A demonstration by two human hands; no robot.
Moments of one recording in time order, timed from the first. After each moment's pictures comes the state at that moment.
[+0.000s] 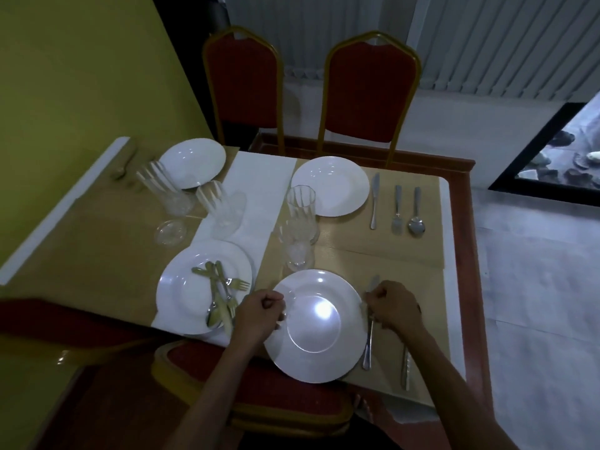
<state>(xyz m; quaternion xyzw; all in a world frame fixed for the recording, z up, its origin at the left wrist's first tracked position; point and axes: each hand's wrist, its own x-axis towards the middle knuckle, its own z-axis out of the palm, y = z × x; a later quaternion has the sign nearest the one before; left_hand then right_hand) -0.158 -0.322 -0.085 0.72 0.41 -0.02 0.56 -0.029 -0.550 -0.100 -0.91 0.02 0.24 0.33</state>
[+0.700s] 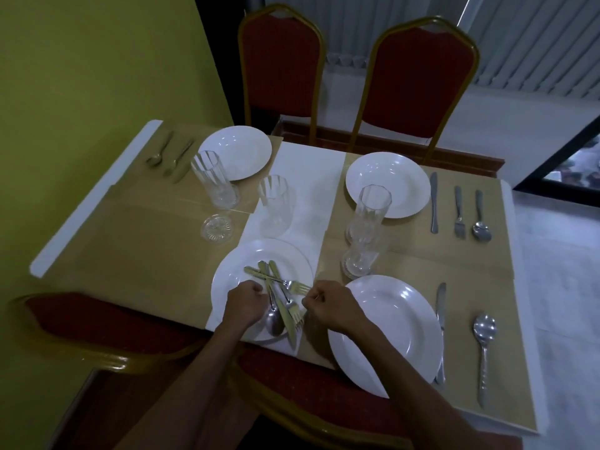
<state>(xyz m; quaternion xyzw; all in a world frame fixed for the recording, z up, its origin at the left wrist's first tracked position) -0.186 -0.144 -0.118 0.82 0.42 -0.12 0.37 -0.102 -0.324 -0.095 -0.86 -0.20 0.32 0.33</state>
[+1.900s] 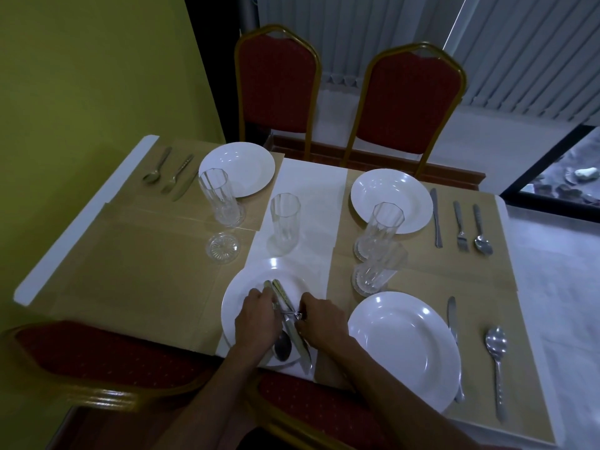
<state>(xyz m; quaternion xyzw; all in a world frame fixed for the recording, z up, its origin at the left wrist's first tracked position) -0.182 -0.131 -0.128 0.92 0.30 -0.06 0.25 -0.118 -0.257 -0.138 -0.93 -0.24 0.23 0.17</state>
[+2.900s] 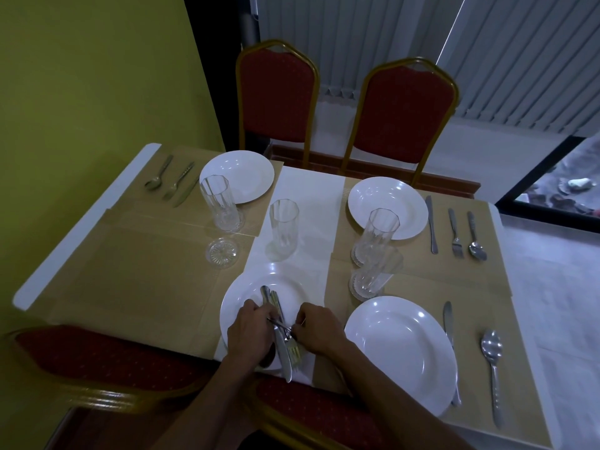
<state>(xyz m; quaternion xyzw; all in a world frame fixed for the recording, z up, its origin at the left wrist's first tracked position) -0.199 -0.125 -0.135 0.94 0.26 -0.06 0.23 -0.120 -0.261 -0.134 -0.91 -0.22 0.28 0.22</state>
